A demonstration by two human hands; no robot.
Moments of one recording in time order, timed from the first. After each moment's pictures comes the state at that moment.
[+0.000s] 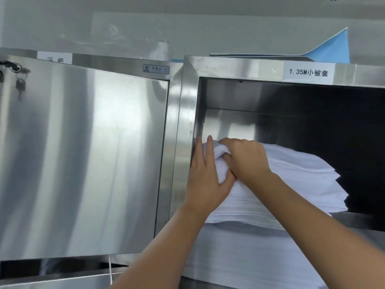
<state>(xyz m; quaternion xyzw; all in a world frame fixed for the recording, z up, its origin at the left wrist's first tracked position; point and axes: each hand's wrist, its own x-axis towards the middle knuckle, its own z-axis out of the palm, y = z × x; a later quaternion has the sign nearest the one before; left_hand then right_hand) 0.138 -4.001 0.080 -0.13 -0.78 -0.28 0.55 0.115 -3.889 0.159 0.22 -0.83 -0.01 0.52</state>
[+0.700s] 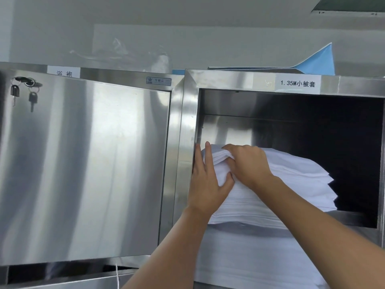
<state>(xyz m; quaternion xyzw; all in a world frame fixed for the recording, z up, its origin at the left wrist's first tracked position) 0.141 -4.001 0.078 -0.14 -0.76 -0.29 0.56 0.140 -3.877 0.160 0.23 -0.83 0.02 0.51</state>
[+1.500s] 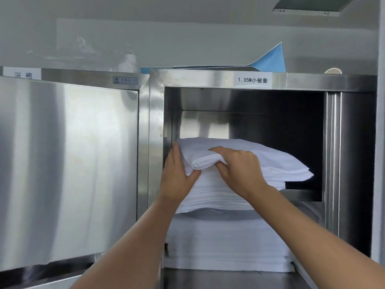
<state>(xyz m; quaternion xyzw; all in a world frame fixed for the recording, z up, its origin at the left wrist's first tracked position) 0.150 -4.001 0.082 -0.13 -0.78 -0.38 0.48 0.194 -3.815 0.127 0.30 -0.75 0.12 0.58</state>
